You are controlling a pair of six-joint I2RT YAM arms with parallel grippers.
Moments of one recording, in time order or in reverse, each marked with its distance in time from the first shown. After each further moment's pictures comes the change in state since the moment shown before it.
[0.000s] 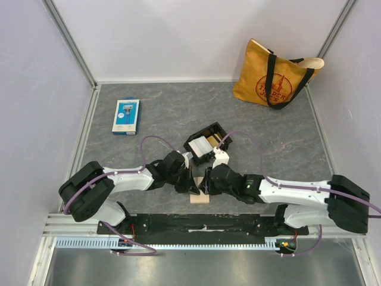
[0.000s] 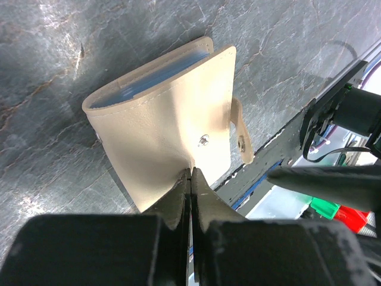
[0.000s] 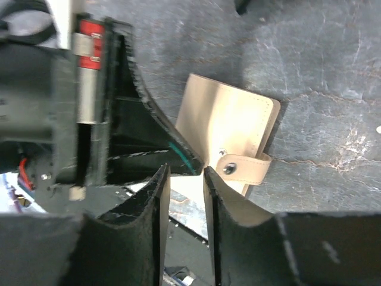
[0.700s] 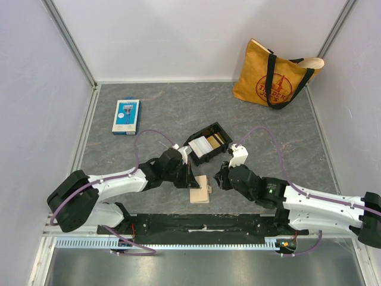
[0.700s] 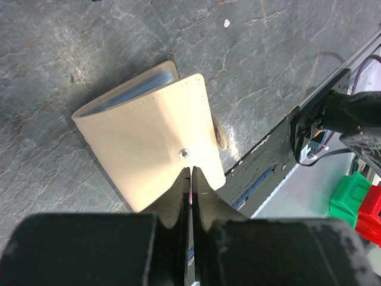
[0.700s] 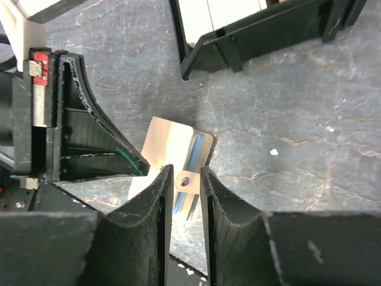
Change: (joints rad) left arm -0.008 -0.123 0.025 -0.059 -0.076 0.065; right arm -0.005 -0.328 -0.054 -0.126 0.212 -0.132
